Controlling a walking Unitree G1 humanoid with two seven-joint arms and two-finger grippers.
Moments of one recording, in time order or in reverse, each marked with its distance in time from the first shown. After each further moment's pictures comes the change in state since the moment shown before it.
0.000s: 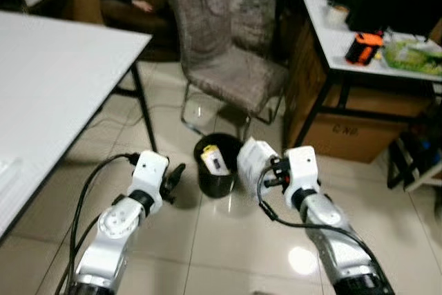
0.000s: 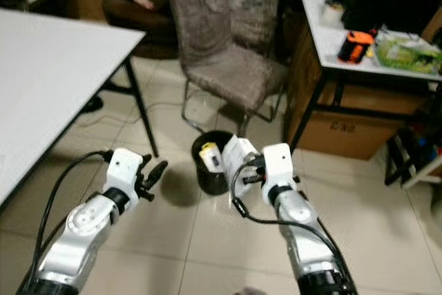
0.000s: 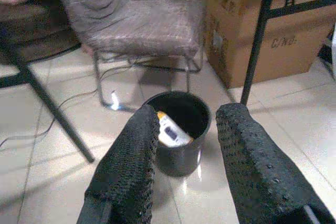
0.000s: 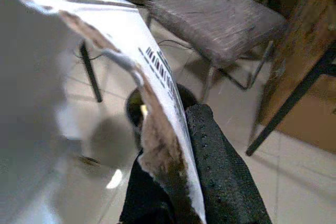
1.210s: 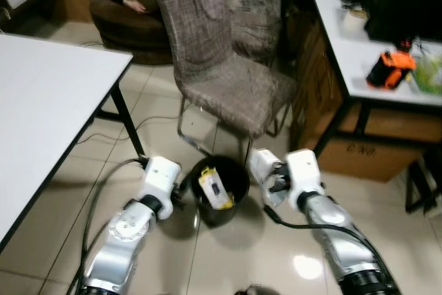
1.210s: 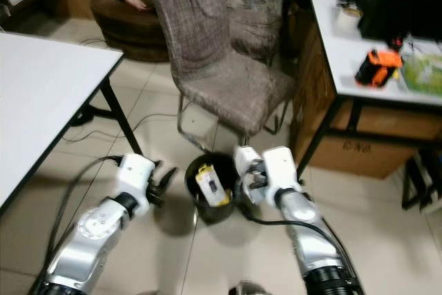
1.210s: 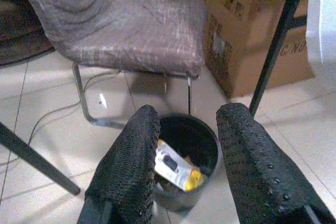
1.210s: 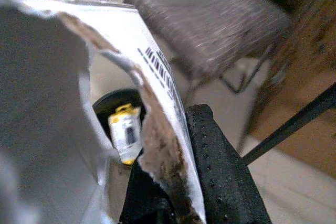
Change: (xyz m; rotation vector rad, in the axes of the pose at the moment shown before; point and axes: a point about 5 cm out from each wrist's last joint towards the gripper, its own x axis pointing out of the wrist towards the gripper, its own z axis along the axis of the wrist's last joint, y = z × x) left arm 0.001 -0.012 -0.004 0.012 0.020 -0.051; right arm 0.004 -0.006 -0.009 -0.042 0.061 0.012
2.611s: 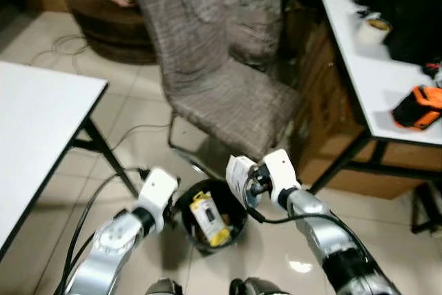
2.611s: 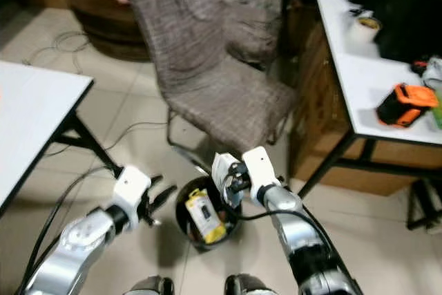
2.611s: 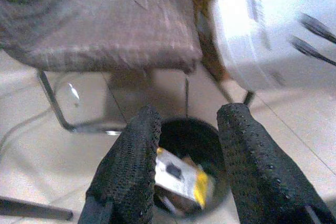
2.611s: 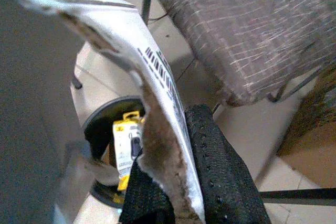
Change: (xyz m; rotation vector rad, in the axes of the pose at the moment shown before) left arm -0.029 -0.003 -0.010 0.085 0.081 -0.185; right arm 0.031 0.021 -0.007 -0.070 0.101 0.169
